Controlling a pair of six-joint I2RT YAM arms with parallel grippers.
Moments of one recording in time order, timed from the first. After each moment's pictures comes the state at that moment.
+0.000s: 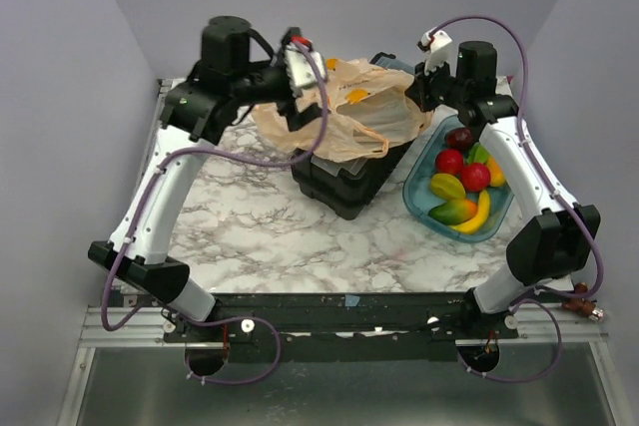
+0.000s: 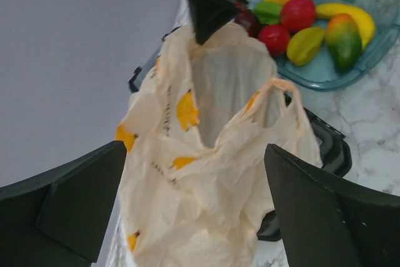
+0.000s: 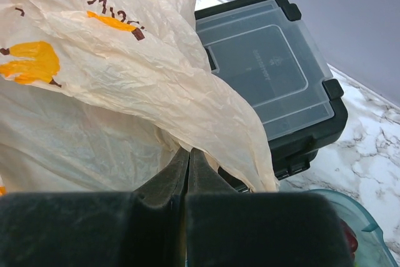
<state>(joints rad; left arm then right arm) -0.33 1.52 1.98 -0.74 0.74 0.64 0.20 1.60 1.56 -0.38 -0.37 -0.24</state>
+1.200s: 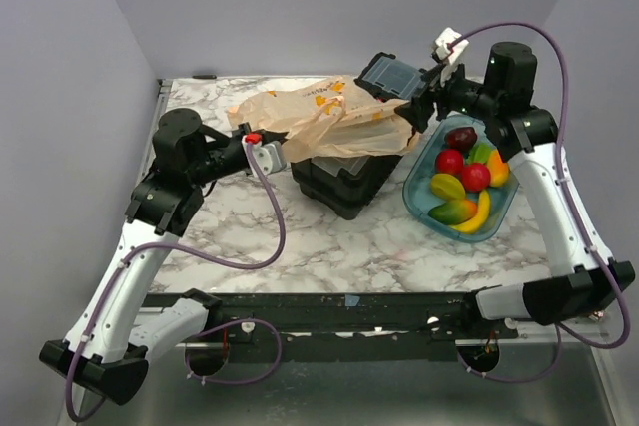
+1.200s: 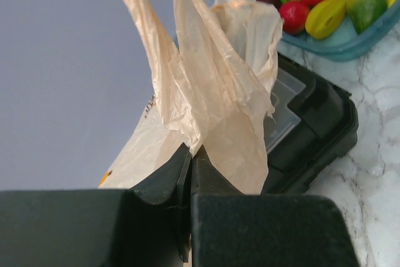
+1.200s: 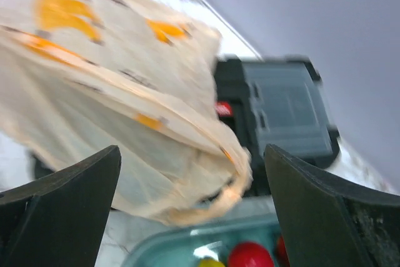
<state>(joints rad) -0.39 0.97 1.17 -0.38 0.69 0.82 0.17 1.40 1.56 -0.51 -0.57 -0.39</state>
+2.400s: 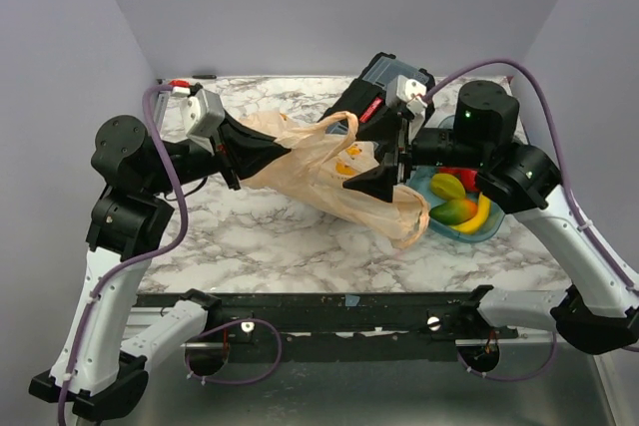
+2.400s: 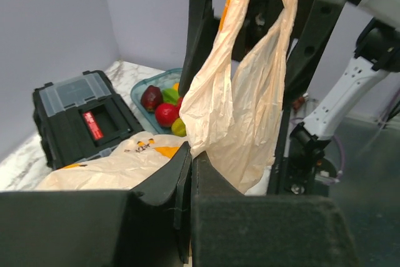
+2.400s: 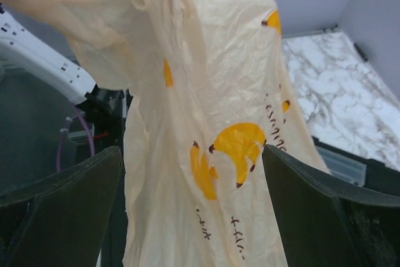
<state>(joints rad) -0.36 0.89 1.39 -0.34 0.86 -0.13 0.74 1.20 1.61 -0.56 -0.63 -0.15</state>
